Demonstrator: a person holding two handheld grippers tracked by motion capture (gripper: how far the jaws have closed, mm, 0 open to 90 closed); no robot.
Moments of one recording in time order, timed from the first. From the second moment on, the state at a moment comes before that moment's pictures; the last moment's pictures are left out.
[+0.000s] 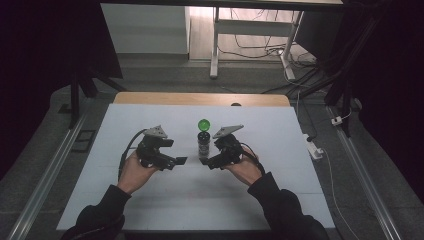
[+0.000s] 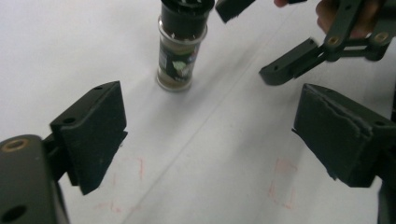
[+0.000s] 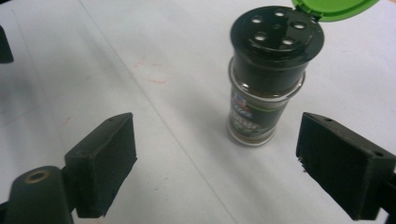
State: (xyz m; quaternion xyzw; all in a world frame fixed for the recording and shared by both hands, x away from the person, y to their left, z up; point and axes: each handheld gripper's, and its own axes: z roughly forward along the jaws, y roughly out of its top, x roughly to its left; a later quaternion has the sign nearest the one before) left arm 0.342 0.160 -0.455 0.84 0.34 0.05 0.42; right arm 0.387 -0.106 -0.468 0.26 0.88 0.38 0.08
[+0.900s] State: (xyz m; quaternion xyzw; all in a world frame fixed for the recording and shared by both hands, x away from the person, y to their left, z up) left arm 0.276 0.201 -0.461 0.83 0.36 0.04 0.43; right arm 0.334 -0.157 -0.451 0.27 0.87 0.40 0.08
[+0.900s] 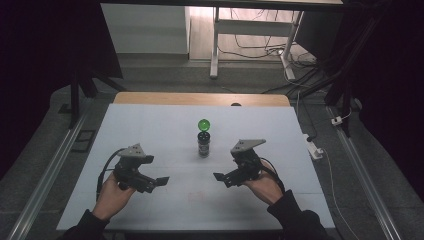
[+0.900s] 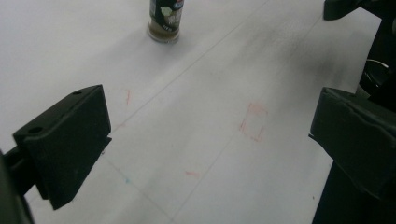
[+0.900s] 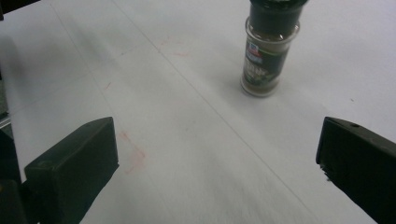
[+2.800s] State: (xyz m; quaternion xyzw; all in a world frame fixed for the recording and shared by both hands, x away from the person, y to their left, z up) left arm 0.179 0.302 -0.481 0.77 0.50 0.10 0.39; right arm 0.249 -0.310 -0.457 0.43 0.81 0.37 0.15
